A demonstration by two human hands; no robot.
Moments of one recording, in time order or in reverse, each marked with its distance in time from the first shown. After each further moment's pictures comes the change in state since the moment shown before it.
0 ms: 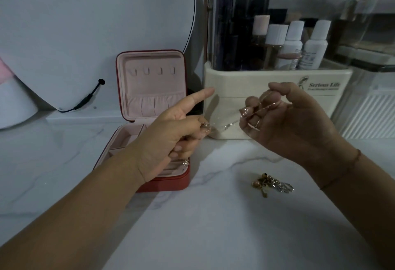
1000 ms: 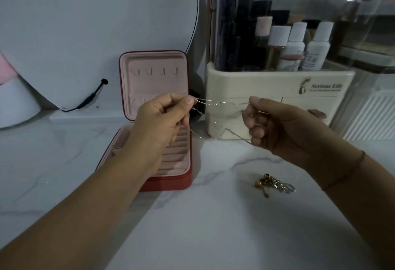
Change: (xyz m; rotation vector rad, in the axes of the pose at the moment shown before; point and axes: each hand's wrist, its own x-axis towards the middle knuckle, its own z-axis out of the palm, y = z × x) left_hand 0.005 -0.006 -0.007 0.111 0.571 0.154; right_hand -0.006 0.005 0.011 -0.429 0.035 -0.009
